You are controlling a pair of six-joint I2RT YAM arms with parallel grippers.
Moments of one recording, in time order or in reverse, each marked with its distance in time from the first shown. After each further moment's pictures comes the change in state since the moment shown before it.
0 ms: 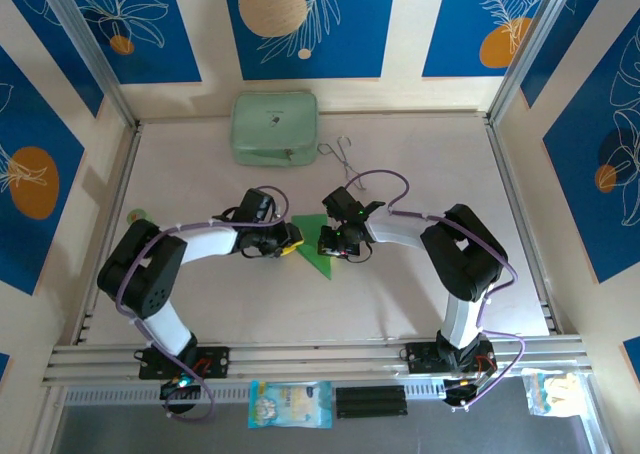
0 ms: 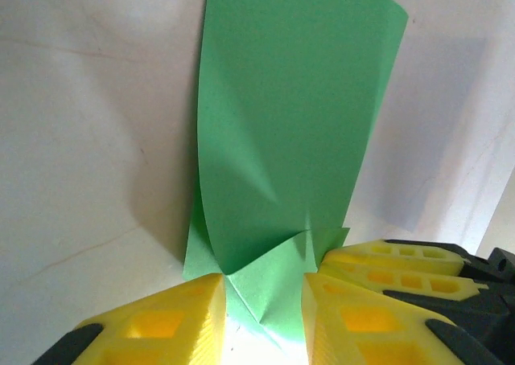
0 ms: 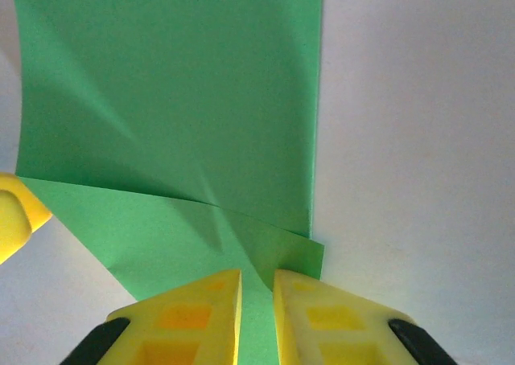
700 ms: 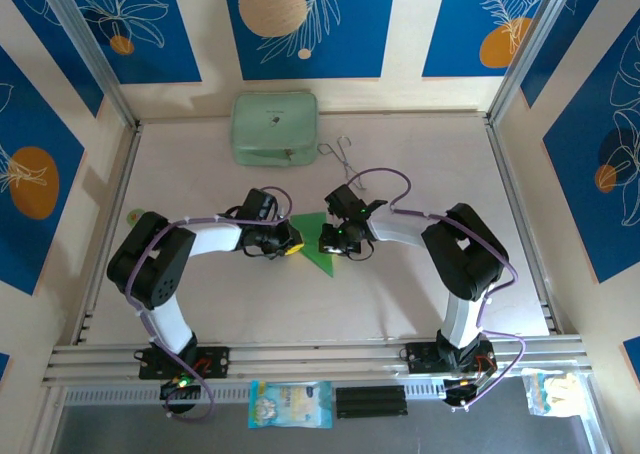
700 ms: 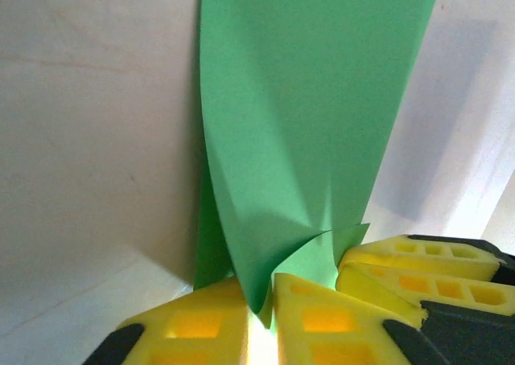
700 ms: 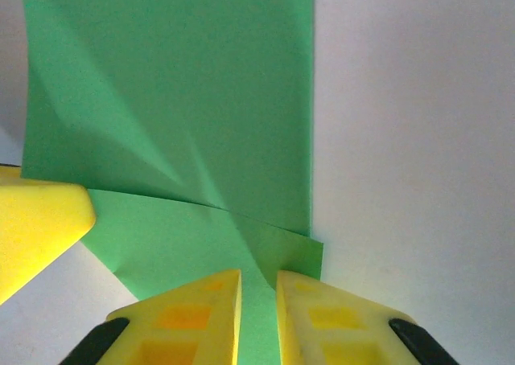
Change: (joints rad) left arm 0.010 0.066 0.026 0.016 0.053 0.018; right arm -0.021 -0.003 0.000 0.016 -0.012 -0.046
